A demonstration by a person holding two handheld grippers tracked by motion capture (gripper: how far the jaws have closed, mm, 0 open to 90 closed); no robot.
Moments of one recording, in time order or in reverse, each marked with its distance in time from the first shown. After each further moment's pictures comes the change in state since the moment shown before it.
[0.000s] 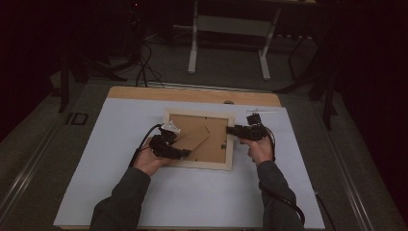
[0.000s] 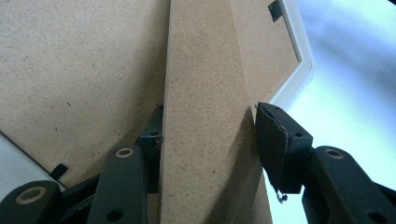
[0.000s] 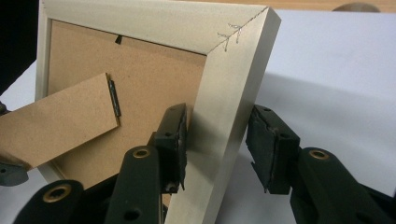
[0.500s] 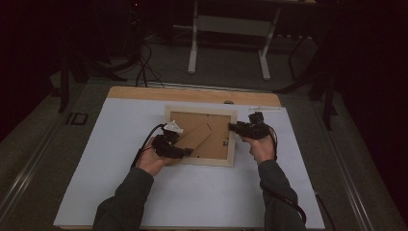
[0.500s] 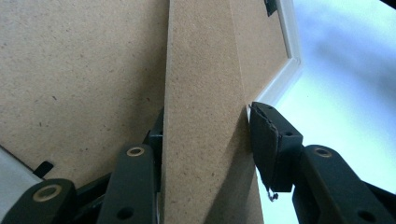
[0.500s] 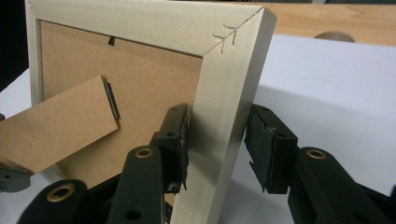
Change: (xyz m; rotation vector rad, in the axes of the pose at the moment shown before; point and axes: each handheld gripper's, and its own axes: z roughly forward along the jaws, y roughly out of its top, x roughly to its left) left arm -0.007 0.005 0.003 -0.019 0.013 0.022; right arm 0.005 0.006 -0.011 -0.055 -0.035 -0.045
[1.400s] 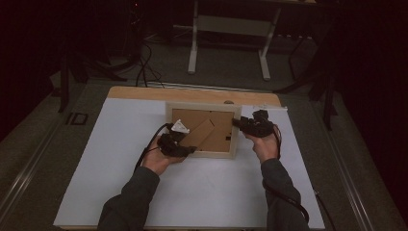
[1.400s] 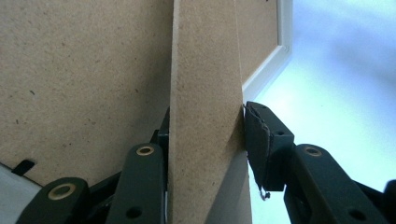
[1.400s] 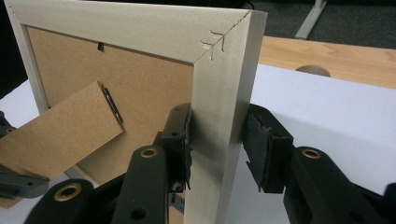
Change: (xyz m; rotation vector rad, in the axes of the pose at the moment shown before) left arm -0.009 0.010 0.009 -0.002 0.071 0.045; right arm 0.004 0.009 -0.017 -0.076 -0.031 -0.050
